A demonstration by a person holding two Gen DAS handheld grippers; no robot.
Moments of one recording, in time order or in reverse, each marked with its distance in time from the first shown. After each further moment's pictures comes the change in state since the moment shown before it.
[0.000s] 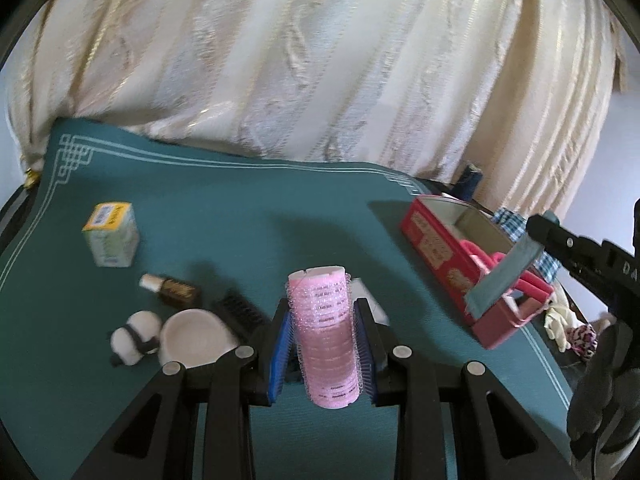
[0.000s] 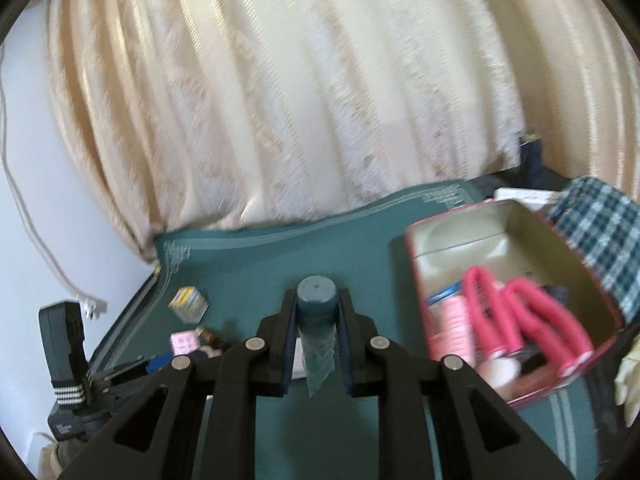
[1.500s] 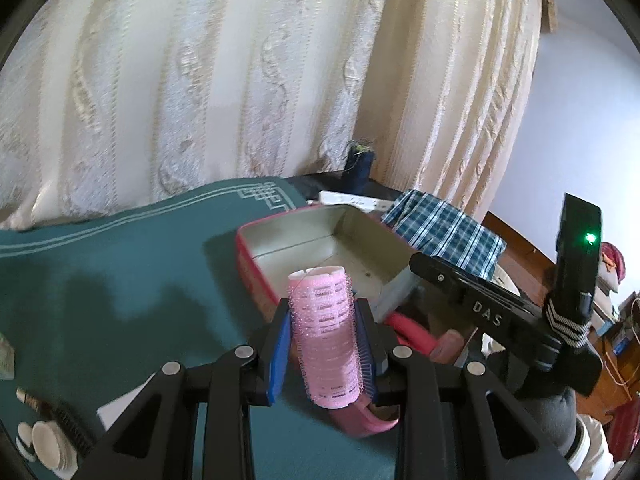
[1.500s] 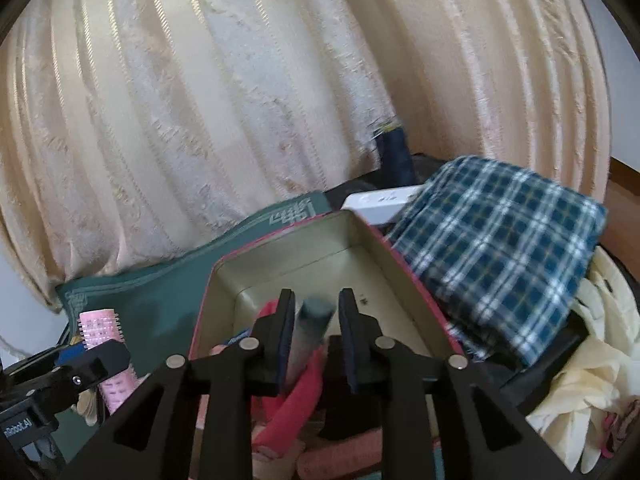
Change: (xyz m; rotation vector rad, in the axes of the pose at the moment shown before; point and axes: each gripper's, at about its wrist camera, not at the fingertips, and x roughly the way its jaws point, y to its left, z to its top) left arm 0.075 -0.176 0.056 0.236 0.043 -0.183; right arm 0.008 -0.150 0.011 0.141 -0.065 -0.278
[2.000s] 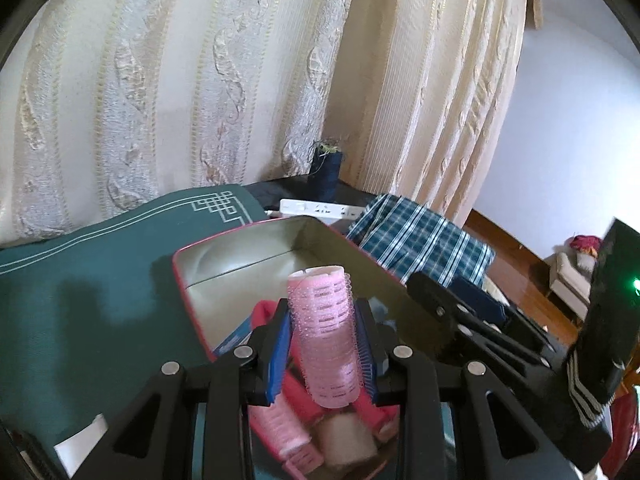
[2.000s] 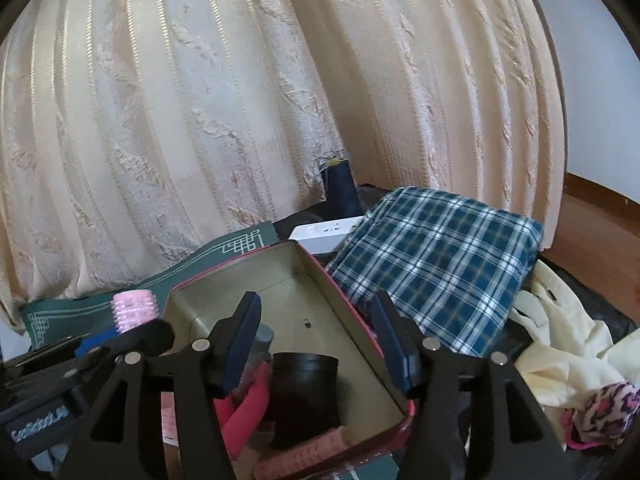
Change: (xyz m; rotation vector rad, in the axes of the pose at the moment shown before) left arm 0.053 -0.029 0.023 0.020 0.003 -0.064; right arm -0.019 -0.007 0.002 0.012 -0.100 -0.173
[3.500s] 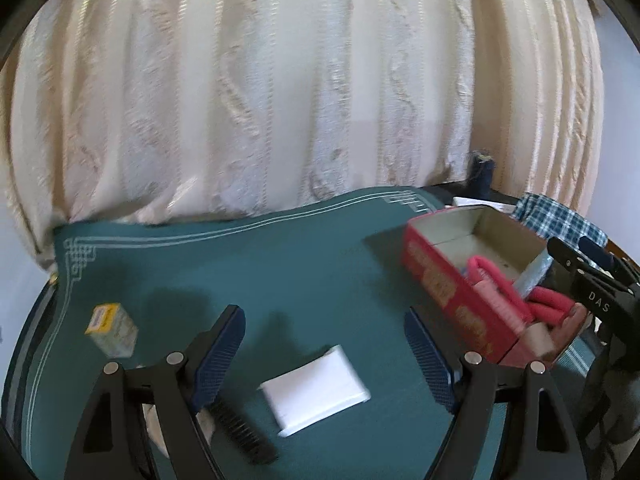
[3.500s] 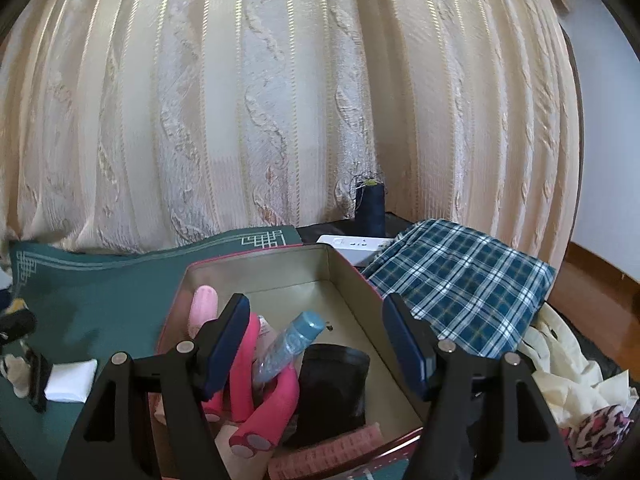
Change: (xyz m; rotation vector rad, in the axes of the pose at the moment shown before) left arm -0.119 0.106 -0.068 -0.033 -0.086 0.490; right arm -0.004 0.049 -0.026 -0.255 -0.080 -0.013
